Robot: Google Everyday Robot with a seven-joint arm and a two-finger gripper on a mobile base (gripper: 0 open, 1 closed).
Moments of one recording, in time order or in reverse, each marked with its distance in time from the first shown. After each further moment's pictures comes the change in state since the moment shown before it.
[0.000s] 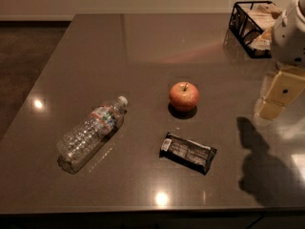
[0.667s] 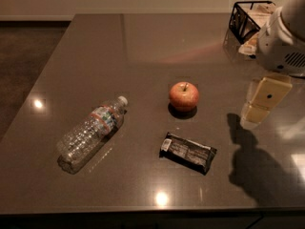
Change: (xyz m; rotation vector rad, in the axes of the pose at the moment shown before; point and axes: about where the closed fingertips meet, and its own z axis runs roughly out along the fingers) arm -0.013 0.001 0.020 -0.010 -0.022 -0.020
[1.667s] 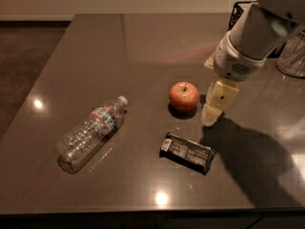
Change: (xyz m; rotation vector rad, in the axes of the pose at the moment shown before) arm -0.043 -0.025 0.083 -0.110 -0.097 0.025
